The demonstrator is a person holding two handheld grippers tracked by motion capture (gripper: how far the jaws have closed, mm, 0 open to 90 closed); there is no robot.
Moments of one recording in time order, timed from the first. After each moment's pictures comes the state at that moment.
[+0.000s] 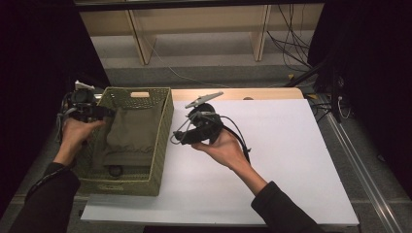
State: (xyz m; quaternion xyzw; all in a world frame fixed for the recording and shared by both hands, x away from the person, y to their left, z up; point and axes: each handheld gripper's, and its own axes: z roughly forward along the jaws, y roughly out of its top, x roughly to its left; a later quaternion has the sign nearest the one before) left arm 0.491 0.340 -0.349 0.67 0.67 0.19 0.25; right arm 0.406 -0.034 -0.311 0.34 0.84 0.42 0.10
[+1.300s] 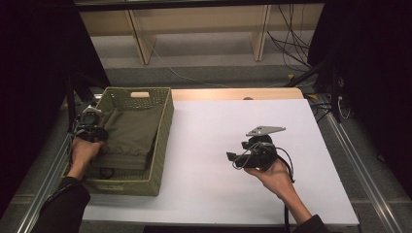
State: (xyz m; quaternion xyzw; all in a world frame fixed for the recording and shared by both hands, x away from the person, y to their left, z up) left arm 0.481 0.351 -0.420 0.67 0.69 0.20 0.18; right arm 0.376 -0.164 -0.387 0.41 0.81 0.41 0.11
